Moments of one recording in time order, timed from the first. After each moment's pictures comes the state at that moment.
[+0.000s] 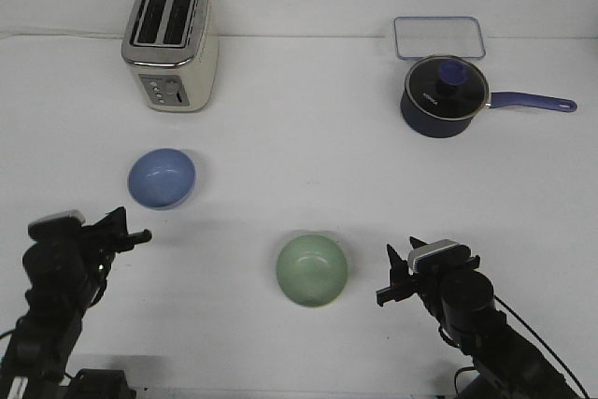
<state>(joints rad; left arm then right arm) -0.01 0.66 0.67 -0.30 0.01 -0.31 0.63 0.61 0.54 -0.39 0.18 0.24</state>
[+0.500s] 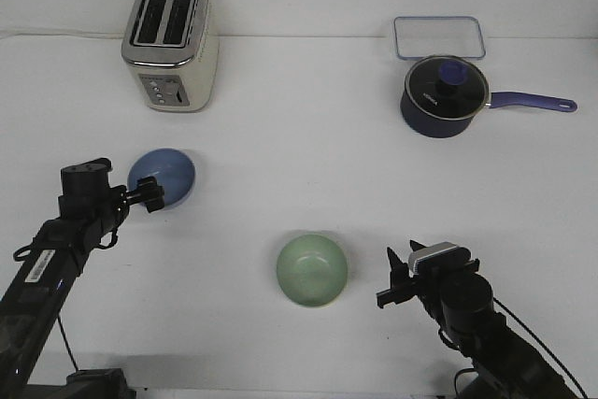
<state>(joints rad) 0.05 1.25 0.88 -0.31 0.01 -0.25 0.63 0.60 0.53 -0.40 0.17 0.26</state>
